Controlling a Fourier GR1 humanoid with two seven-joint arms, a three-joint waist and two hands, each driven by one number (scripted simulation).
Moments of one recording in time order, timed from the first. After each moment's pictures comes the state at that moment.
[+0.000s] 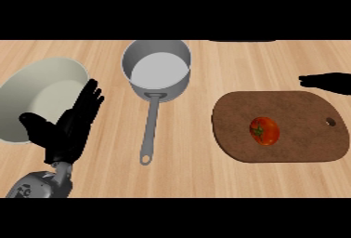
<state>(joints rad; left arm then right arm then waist) -0.16 0.38 -0.29 -1.66 0.35 0.37 0.23 -0.46 -1.03 0.23 -1.48 0.27 0.69 -0.34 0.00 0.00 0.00</state>
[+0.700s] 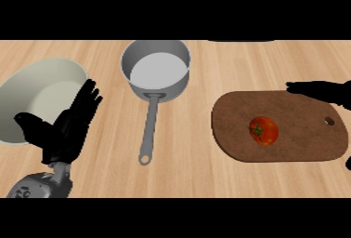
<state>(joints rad) -0.14 0.32 -0.22 -1.67 0.28 0.30 0.26 -0.37 -0.86 0.10 -1.59 0.33 0.77 -0.23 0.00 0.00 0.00</state>
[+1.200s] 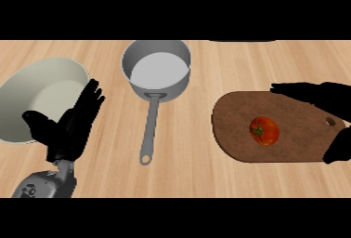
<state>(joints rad) -0.15 0.27 -0.18 -1.65 0.24 0.26 0.27 -0.40 -0.73 0.13 -1.56 0.50 0.78 -0.15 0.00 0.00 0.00</state>
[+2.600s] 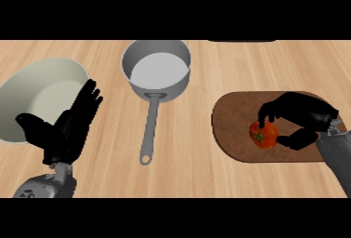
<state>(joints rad) -0.12 0.19 -0.10 -1.70 0.15 0.18 0.31 -0.41 -0.54 0.19 -1.39 0.87 0.66 -0.36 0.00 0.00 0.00</state>
